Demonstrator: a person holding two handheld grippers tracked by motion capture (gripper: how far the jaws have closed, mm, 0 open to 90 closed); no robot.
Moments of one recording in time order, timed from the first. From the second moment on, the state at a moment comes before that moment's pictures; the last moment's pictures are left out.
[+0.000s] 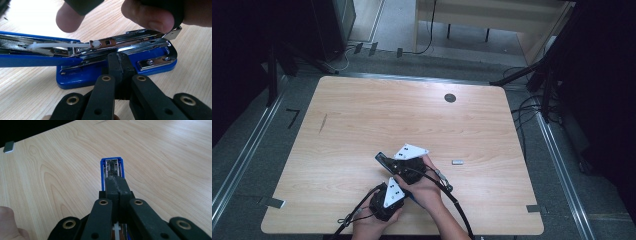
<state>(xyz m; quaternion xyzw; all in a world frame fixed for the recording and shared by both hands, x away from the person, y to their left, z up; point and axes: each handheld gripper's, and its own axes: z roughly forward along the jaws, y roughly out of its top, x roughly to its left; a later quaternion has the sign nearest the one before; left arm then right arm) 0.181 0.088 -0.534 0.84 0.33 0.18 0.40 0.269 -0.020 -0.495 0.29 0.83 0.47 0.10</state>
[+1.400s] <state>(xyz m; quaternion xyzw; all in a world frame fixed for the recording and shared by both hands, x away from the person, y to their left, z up) 0.181 0.088 -0.534 0.84 0.33 0.18 0.40 0.273 -0.028 -0.493 0.30 0.83 0.46 0.10</state>
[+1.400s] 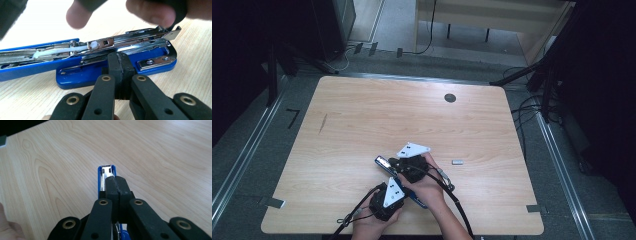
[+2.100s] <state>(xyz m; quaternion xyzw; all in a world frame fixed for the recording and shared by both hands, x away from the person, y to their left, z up) 0.181 0.088 -0.534 0.84 0.33 0.18 0.40 0.277 -0.118 -0.479 0.36 0.79 0.47 0.15</state>
